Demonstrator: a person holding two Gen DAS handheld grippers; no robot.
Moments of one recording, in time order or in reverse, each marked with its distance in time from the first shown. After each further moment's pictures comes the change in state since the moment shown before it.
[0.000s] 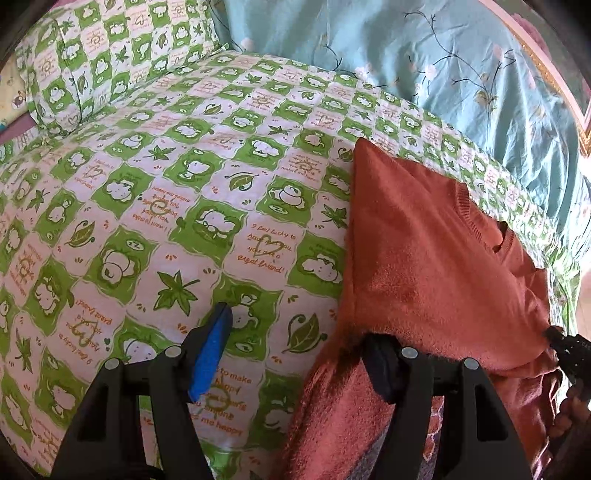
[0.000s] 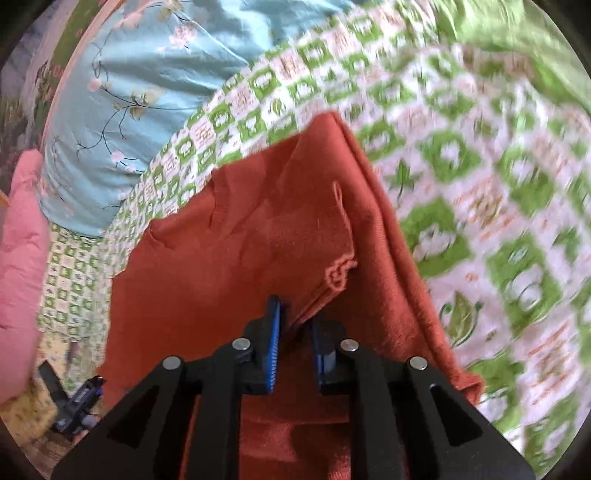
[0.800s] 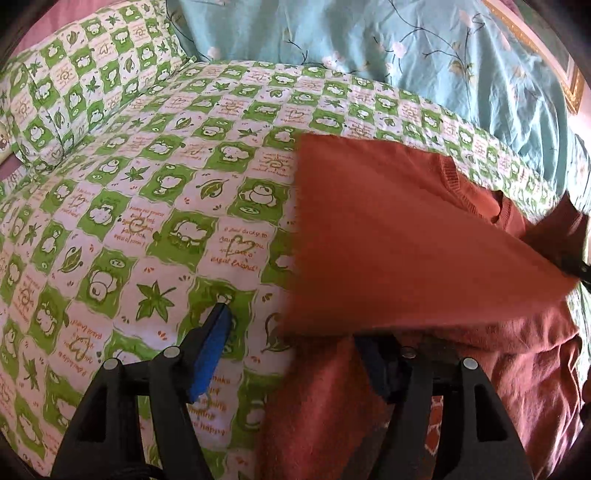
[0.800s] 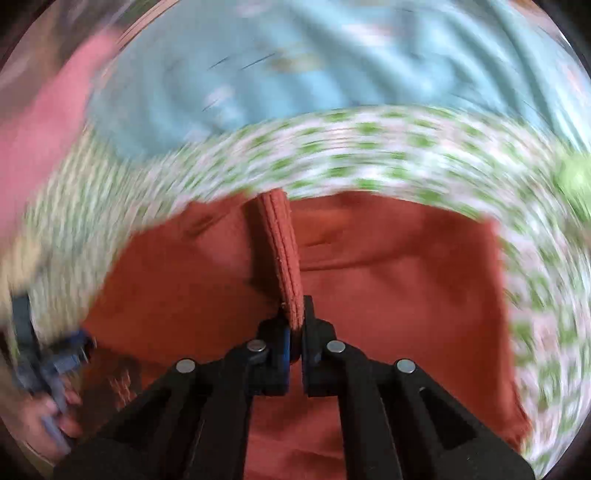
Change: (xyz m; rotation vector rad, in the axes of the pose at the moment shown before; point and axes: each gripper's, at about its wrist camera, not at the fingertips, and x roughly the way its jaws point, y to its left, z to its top) left arm 0.001 -0.021 -0.005 0.140 -0.004 0.034; right arm 0.009 0.114 -0.001 -0.364 -0.053 -0.035
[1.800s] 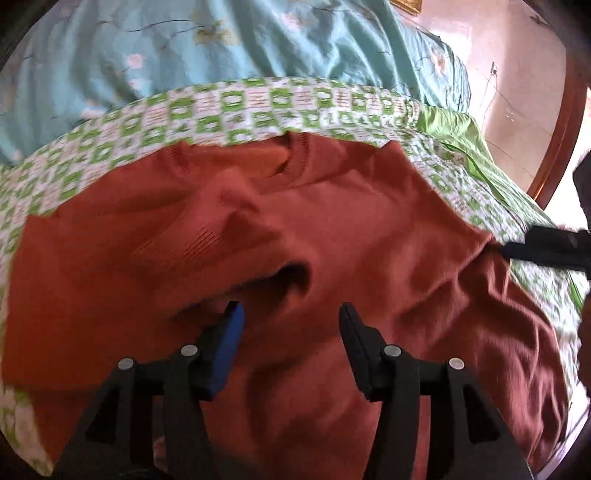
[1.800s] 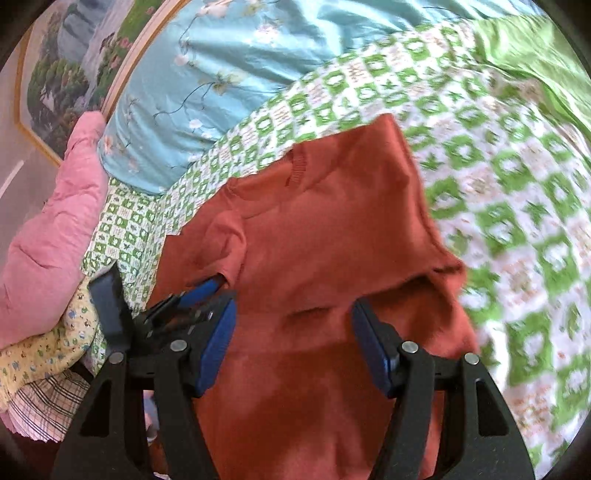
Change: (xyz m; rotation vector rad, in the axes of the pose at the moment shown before) left arm -0.012 -0.188 -0.044 0.448 0.004 -0.314; right arm -0.075 -0.072 -0.064 0.237 0.091 0.243
